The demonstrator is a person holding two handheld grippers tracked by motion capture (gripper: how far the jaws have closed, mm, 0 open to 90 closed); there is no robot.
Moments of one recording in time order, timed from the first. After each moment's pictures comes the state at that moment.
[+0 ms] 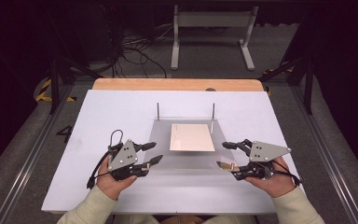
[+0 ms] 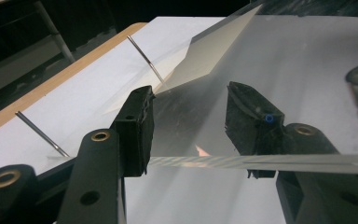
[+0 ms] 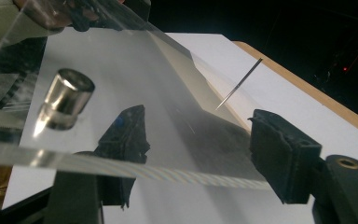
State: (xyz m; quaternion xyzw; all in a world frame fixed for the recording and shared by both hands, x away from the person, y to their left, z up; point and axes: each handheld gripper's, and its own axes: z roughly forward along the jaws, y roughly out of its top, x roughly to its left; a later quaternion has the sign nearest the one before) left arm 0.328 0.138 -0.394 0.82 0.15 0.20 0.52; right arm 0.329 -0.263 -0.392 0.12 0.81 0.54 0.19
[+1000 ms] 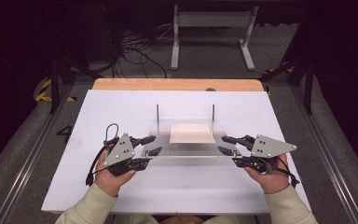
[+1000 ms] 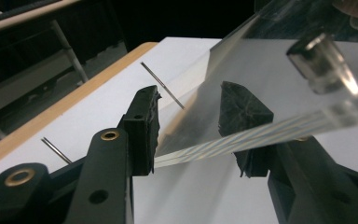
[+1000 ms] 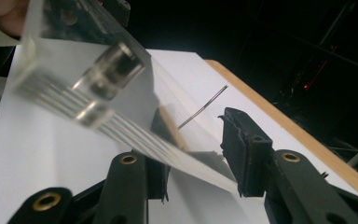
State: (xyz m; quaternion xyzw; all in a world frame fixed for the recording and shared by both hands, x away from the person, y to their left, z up) left arm 0.329 0.139 -0.365 0.79 0.15 0.22 0.55; right arm 0.329 -0.260 -0.361 0.12 0.80 0.54 0.25
